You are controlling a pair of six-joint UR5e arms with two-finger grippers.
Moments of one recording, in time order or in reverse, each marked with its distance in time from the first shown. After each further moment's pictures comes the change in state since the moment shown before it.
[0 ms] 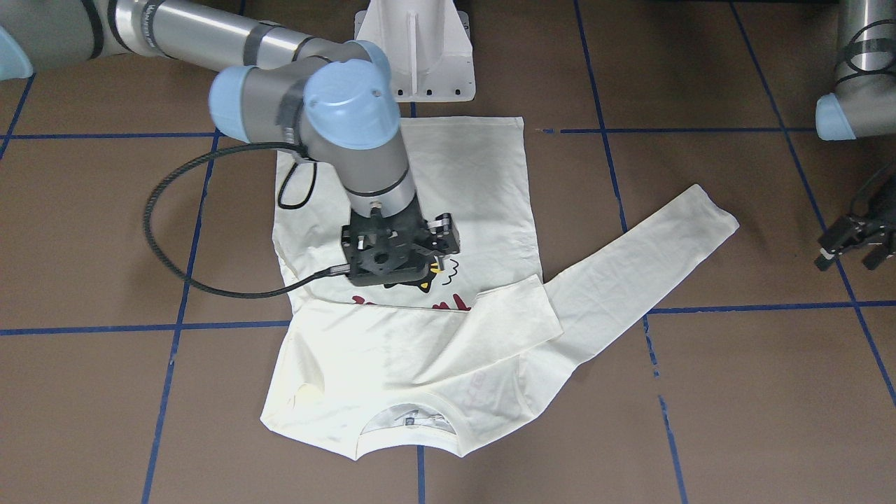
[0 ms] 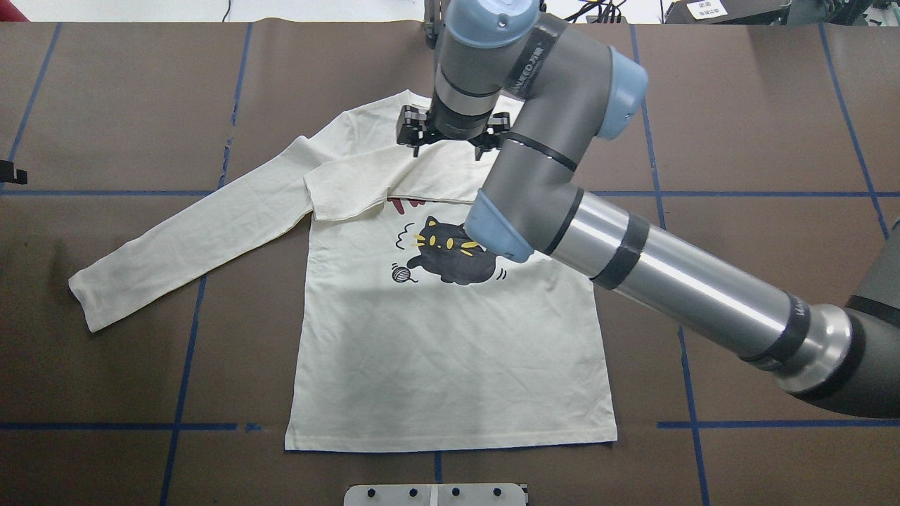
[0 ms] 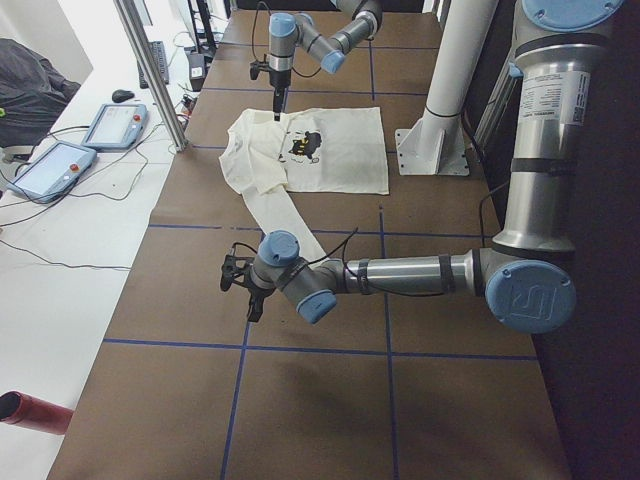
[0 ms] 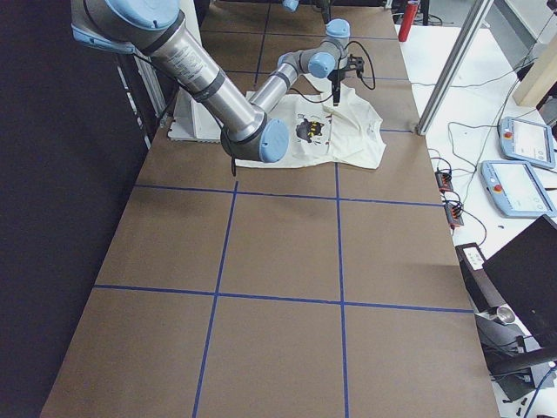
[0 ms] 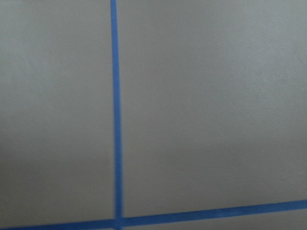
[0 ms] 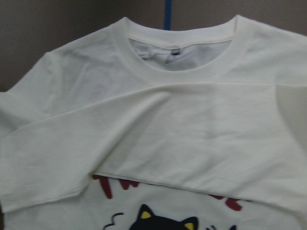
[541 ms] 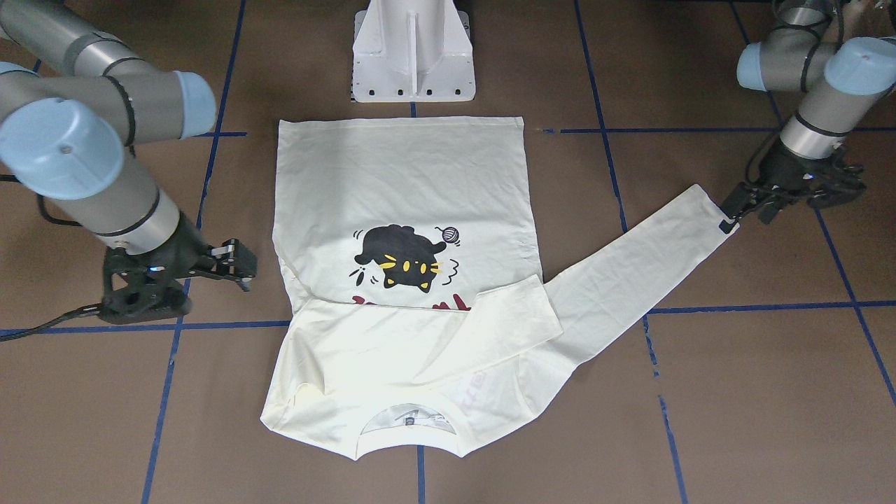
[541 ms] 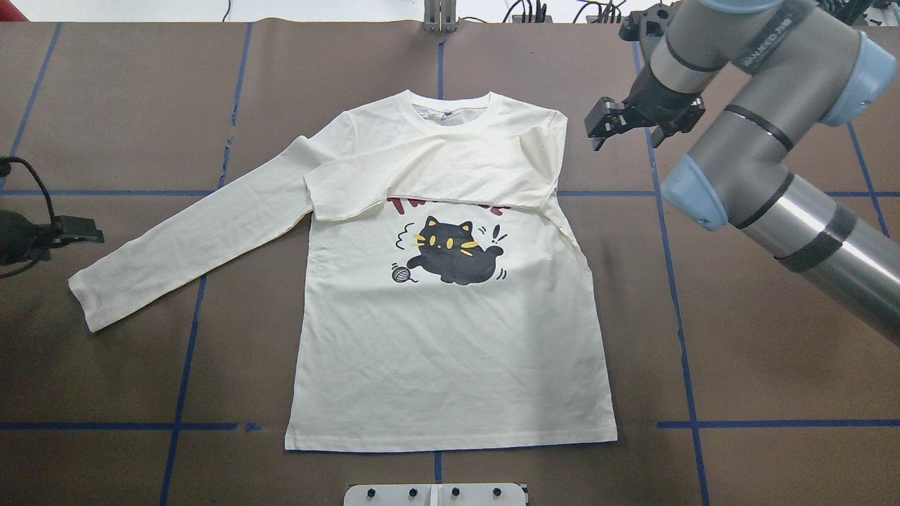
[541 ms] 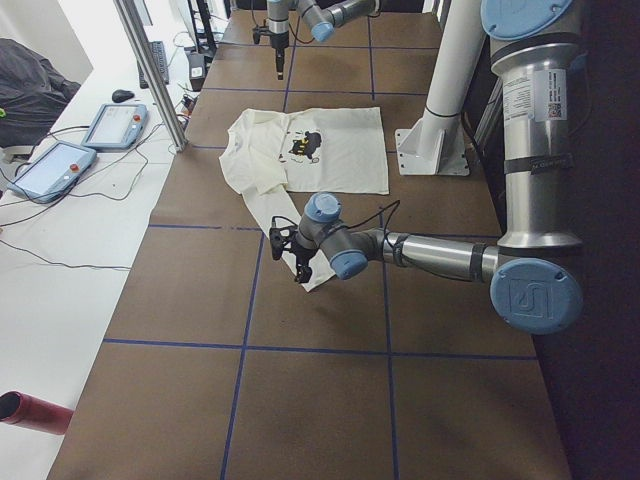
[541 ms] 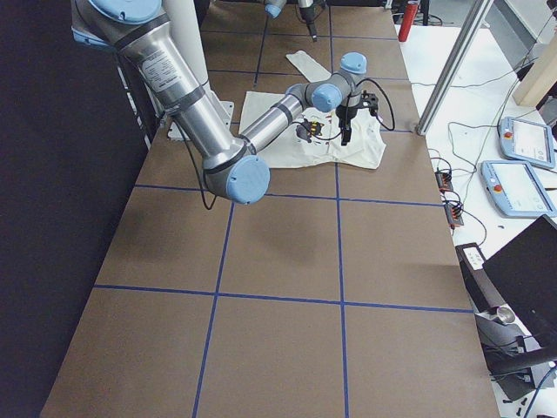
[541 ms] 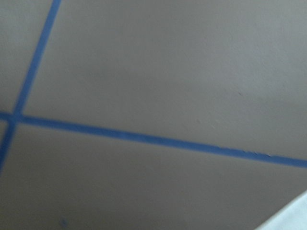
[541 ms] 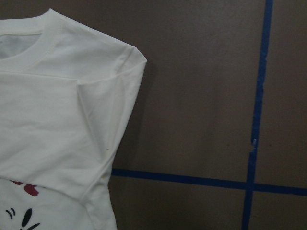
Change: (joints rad) left arm 0.318 0.112 -0.275 0.141 0.209 -0.433; right arm 0.218 -0.357 0.199 -0.048 0.150 -0.306
